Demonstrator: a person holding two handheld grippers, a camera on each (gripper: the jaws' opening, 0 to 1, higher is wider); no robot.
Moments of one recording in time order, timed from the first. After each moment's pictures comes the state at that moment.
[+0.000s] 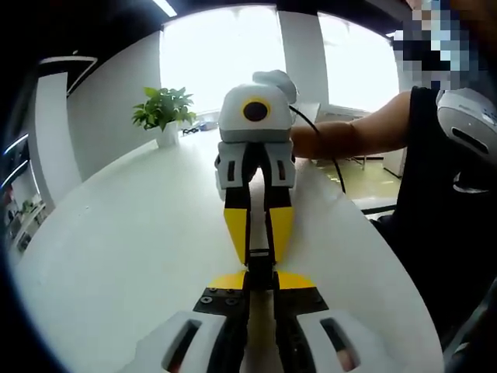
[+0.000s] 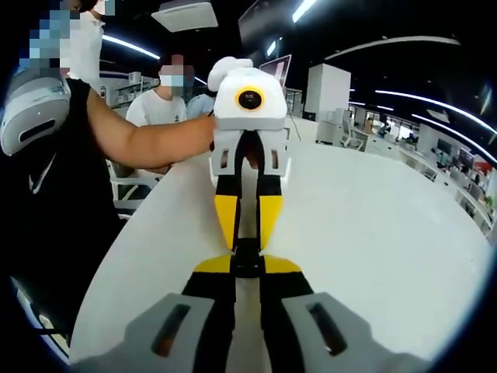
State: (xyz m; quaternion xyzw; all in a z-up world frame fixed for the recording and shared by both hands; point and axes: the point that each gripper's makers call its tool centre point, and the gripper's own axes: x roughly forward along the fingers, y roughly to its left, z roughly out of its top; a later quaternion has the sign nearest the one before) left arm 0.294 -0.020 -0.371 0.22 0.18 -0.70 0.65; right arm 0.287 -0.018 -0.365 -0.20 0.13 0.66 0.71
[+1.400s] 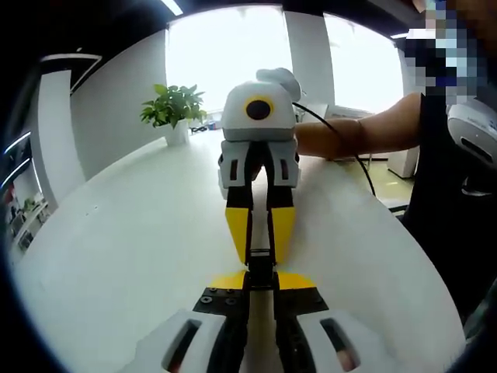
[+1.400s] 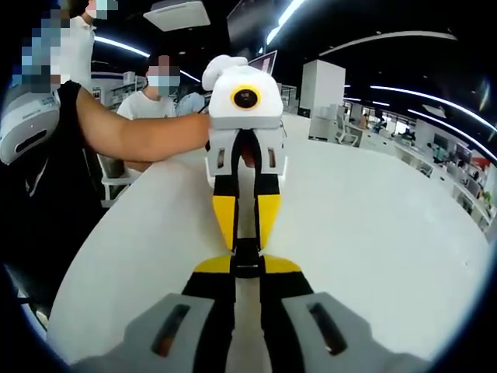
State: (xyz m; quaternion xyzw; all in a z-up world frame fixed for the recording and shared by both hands) left arm 0.341 -0.029 -0.369 0.22 0.19 -0.70 0.65; right arm 0.334 -0.027 -0.362 -0.20 0.14 0.65 0.72
